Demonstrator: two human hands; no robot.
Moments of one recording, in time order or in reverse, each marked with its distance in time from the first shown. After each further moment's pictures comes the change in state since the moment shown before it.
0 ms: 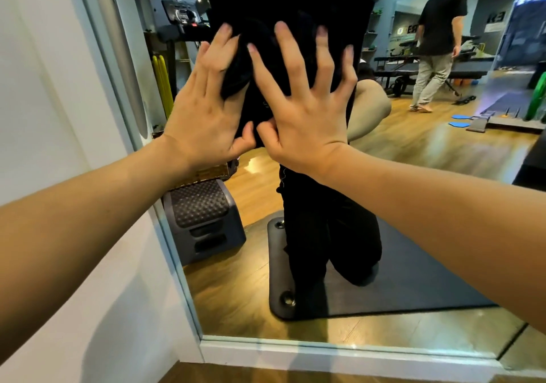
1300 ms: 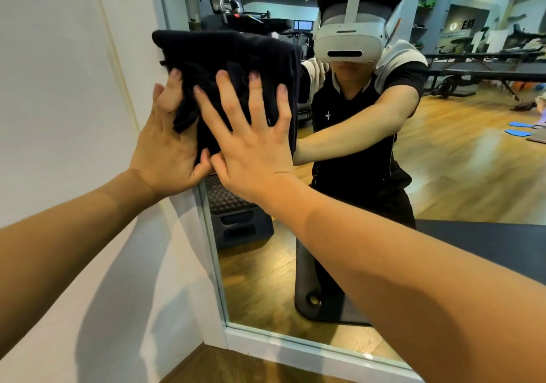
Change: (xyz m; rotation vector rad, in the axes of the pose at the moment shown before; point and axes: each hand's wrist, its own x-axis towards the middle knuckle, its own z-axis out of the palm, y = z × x) left_hand -0.139 -0.065 -0.025 0.116 -0.315 -0.223; right_hand -0.014 -0.143 0.035 0.125 -0.195 -0.150
